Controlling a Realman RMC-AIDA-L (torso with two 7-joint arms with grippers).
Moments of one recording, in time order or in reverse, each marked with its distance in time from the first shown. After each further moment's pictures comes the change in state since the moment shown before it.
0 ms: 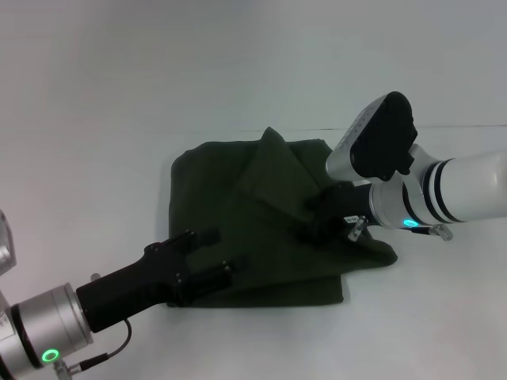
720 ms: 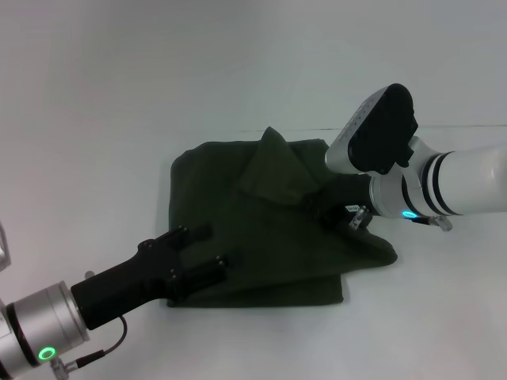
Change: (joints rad) left arm 0.000 0.001 -0.024 -0.005 0.002 -0.007 0.017; right arm 0.005 0.002 -0.006 0.000 -0.024 0.059 0.009
